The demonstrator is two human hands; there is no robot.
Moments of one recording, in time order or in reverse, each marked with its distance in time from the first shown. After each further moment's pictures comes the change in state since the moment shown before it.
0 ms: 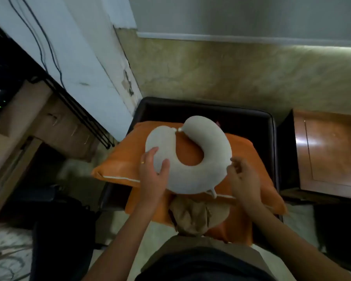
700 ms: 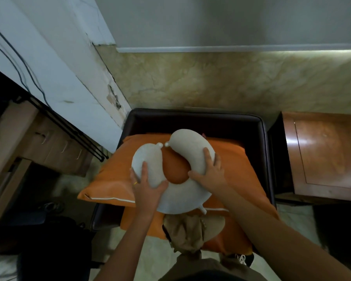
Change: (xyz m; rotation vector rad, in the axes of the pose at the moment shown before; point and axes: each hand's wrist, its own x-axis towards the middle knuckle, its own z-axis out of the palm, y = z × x) left_hand 0.026 -0.034 0.040 0.344 -0.152 -0.212; right_hand 0.085 0.011 0.054 -0.258 -0.444 0.172
